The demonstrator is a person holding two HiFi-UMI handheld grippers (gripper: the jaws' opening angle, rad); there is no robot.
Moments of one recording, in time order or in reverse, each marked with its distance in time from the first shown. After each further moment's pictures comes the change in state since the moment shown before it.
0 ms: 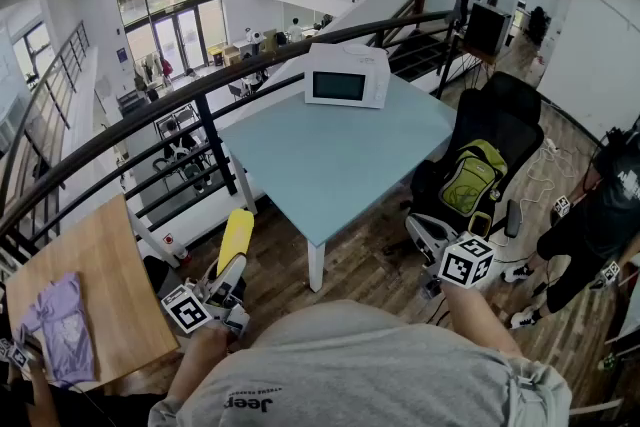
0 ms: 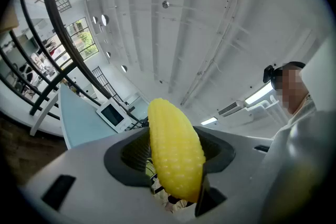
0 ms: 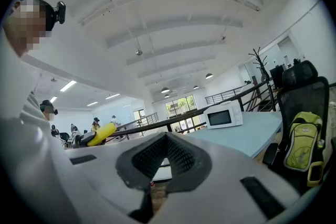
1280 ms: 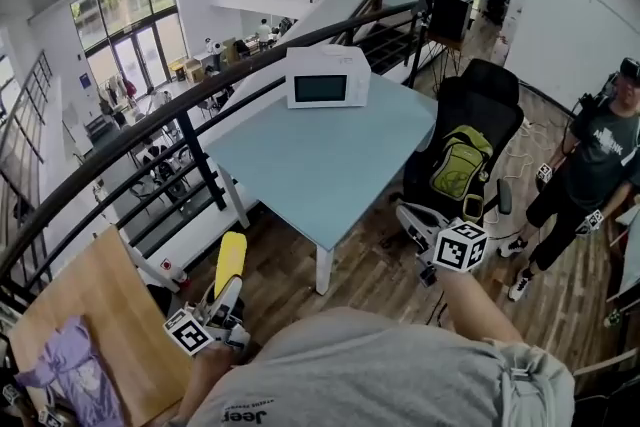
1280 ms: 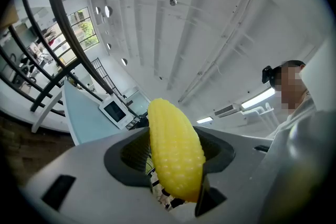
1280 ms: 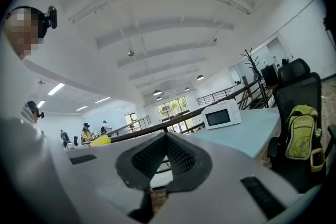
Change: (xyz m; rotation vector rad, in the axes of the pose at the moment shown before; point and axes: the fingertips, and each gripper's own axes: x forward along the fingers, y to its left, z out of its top) left arm -0.055 0.058 0.042 -0.060 0.031 -0.033; right arm 0.067 0.048 0.006 0.041 -0.015 -0.075
